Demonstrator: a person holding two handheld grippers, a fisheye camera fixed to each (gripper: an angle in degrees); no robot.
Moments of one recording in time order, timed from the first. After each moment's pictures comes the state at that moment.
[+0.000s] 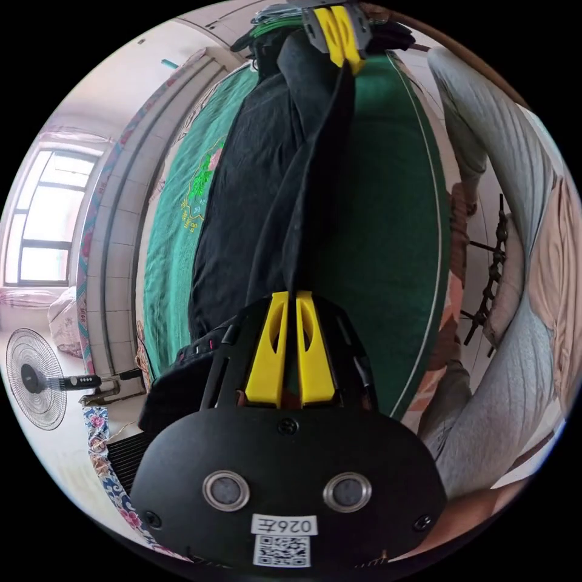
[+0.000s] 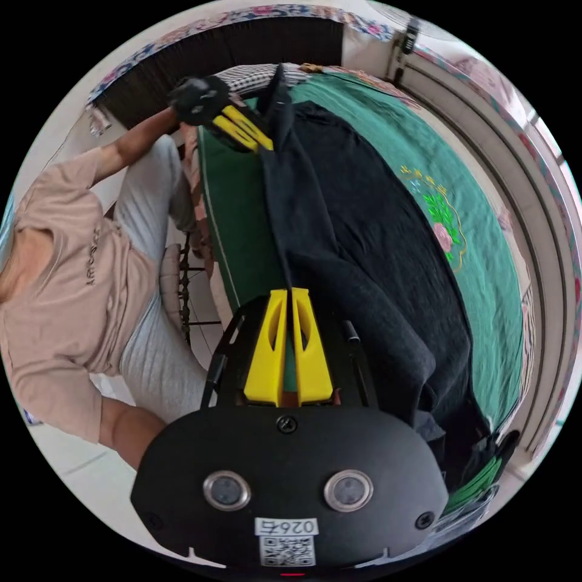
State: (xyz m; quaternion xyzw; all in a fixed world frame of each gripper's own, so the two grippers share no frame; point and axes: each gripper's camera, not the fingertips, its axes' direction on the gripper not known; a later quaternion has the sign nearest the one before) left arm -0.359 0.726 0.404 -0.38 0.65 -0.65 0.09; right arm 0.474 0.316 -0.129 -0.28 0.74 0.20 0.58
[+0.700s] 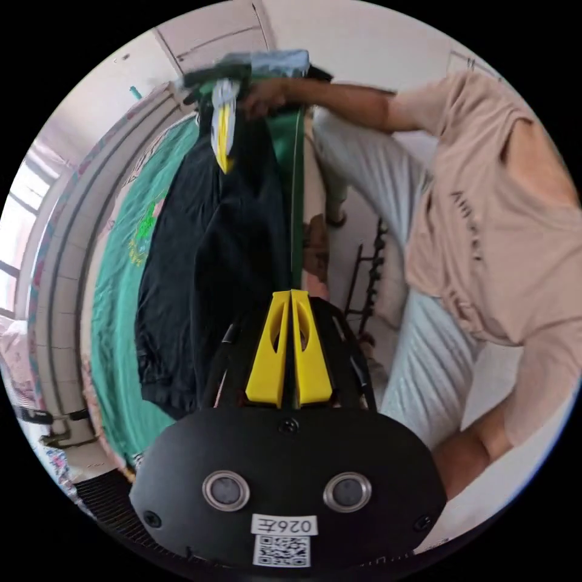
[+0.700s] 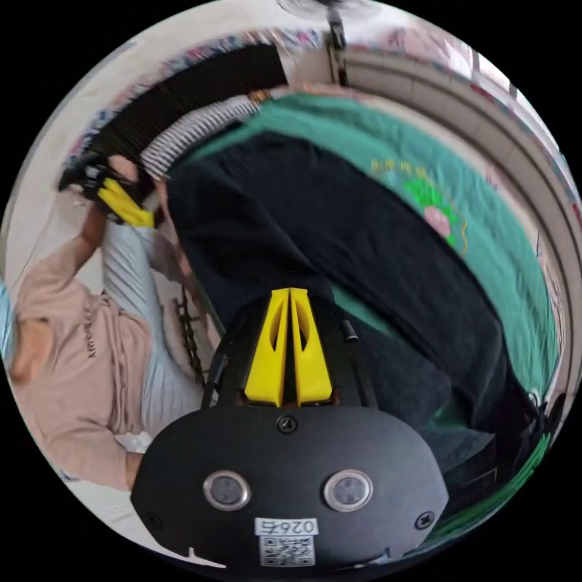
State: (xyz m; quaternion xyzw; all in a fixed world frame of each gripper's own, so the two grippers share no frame) left arm -0.396 0.698 0.273 -0.19 0.55 -0.81 0.03; right arm 0.539 0.265 -0.210 -0.16 0.75 0.26 0.59
